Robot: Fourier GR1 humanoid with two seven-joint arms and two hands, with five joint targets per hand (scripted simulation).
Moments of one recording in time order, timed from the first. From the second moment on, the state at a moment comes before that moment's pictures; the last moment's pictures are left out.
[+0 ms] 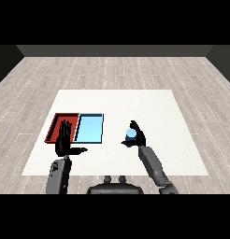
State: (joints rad) left arm 0.02 0.04 0.08 -1.60 0.17 -0.09 -0.45; right arm -0.36 0.00 0.12 -0.85 -0.31 0.01 -0.45
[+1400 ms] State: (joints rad) left arm -0.05 0.01 -0.06 -1.48 0.09 -0.05 -0.42; right arm -0.36 -0.02 0.18 -1.17 -0.16 -0.13 -0.32
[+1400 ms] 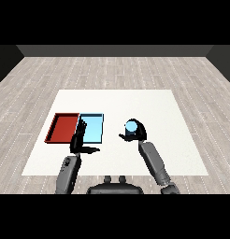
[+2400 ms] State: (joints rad) left arm -0.20 0.00 -0.26 -1.36 0.13 0.10 -0.34; right arm -0.45 0.00 0.24 -1.25 -0.16 -0.18 -0.28
